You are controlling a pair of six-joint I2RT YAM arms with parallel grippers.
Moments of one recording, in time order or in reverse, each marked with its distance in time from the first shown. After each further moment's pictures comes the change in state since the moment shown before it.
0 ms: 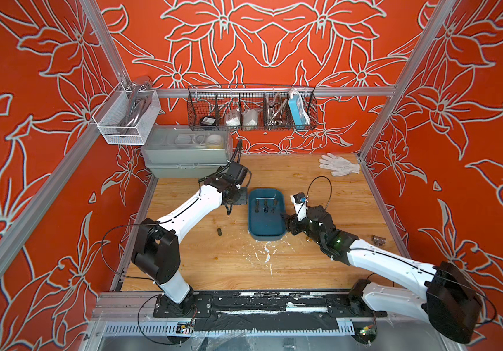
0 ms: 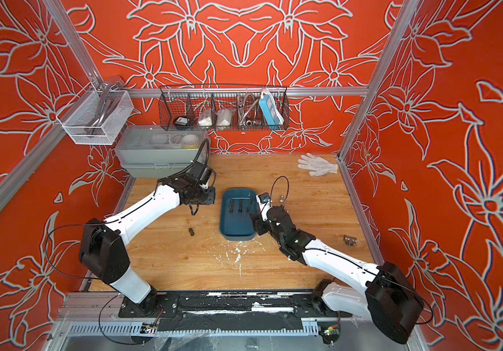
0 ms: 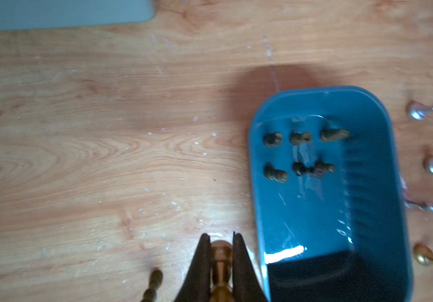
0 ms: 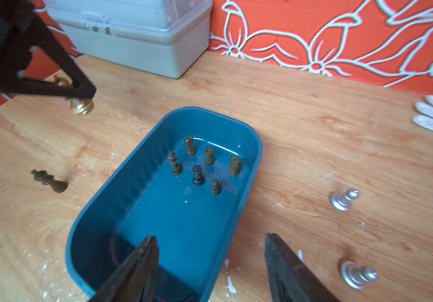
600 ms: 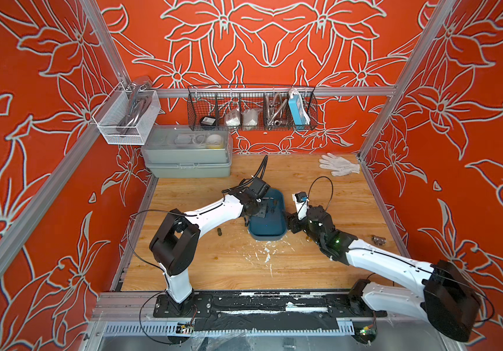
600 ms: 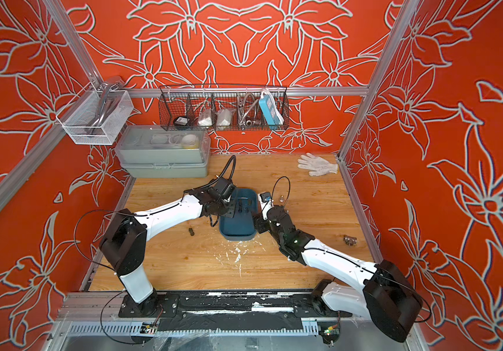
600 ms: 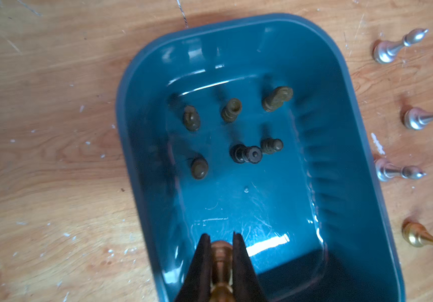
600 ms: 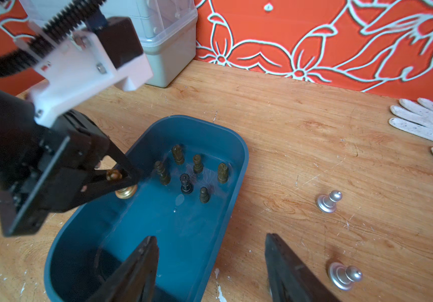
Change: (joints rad) left arm -0.151 0.144 -0.084 0.227 0.018 -0.026; right arm 0.000 0.023 -0.004 0.039 0.045 0.002
